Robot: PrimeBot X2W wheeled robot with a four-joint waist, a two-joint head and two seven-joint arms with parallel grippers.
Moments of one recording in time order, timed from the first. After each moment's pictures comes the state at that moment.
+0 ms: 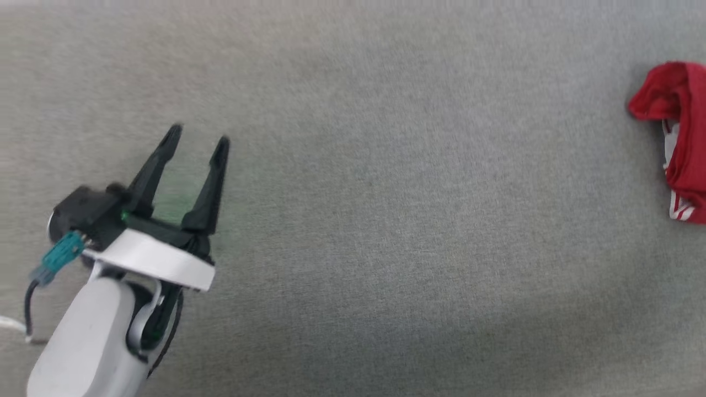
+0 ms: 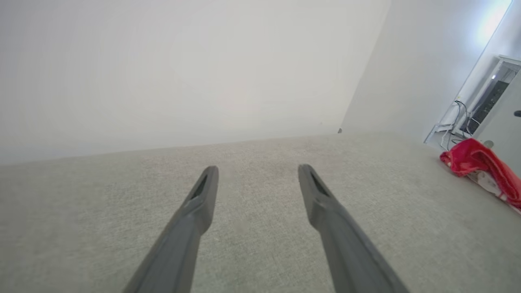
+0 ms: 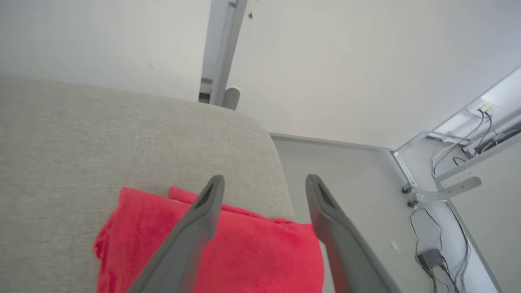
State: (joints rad) left arm -0.41 0.41 -0.32 0.17 -0.53 -0.13 -0.26; right arm -0.96 -0.74 0.31 0.93 0.48 0.13 0.01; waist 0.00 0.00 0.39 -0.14
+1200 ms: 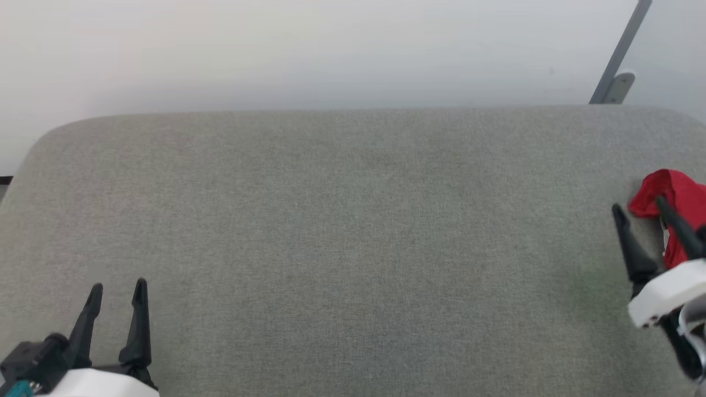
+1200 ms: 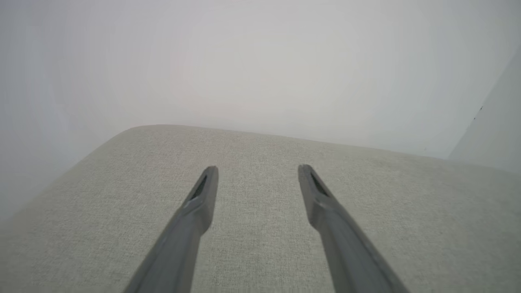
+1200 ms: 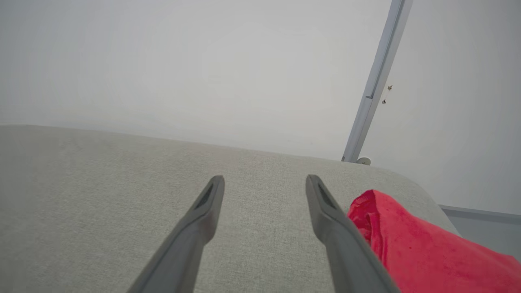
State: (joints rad) left arm 0.05 0.28 0.04 0.17 -0.43 -0.13 -0.26; right arm -0.34 -0.51 0.22 0.54 0.51 0.13 -0.26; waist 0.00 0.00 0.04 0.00
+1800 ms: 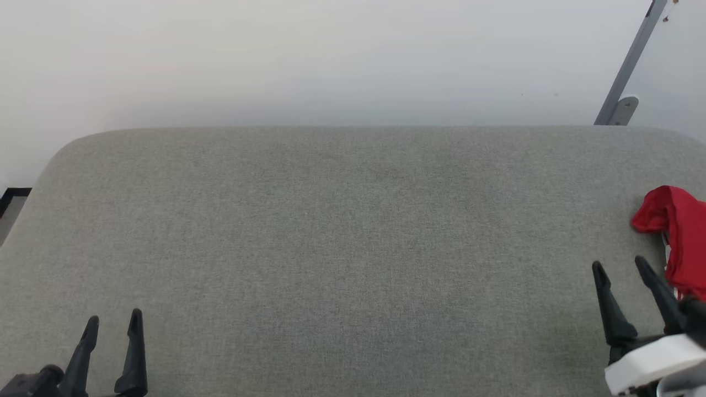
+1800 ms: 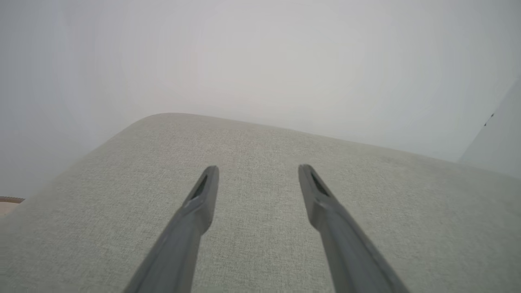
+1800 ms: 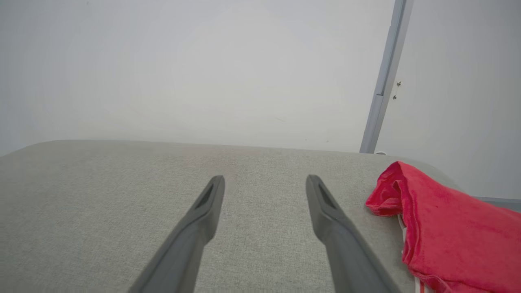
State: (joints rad) left arm 0.14 0.26 0.07 0.15 -0.45 -0.13 -0.26; right arm -0.04 -0.34 0.04 0.27 0.38 0.13 -0.26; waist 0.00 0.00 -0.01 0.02
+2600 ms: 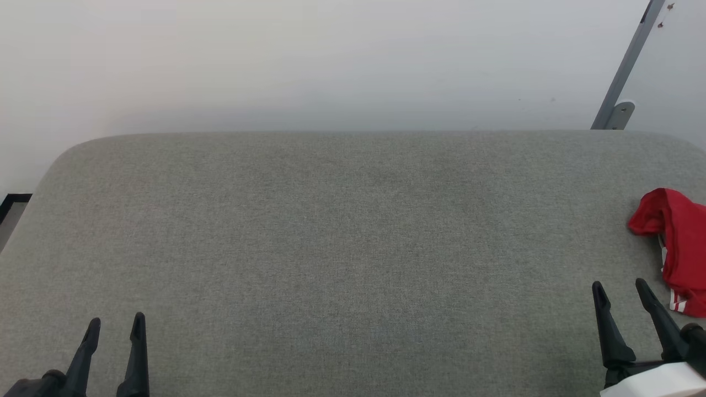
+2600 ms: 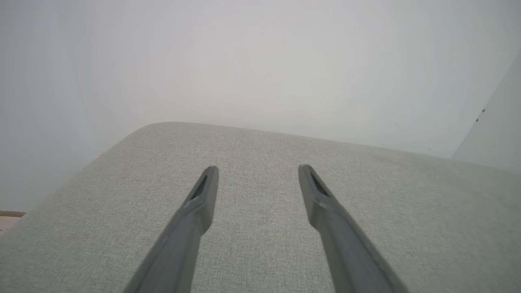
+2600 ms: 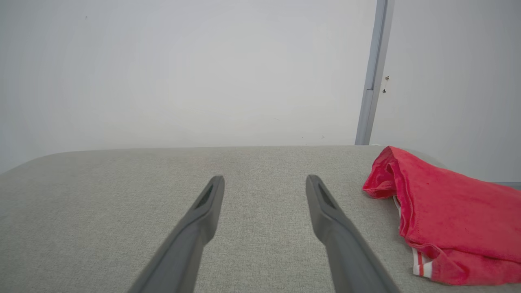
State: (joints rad) left arm 0.17 0.26 0.07 0.10 -0.41 -0.13 -0.26; right arm 0.08 -0.27 -0.02 0.17 0.36 0.13 -0.26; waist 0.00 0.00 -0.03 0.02
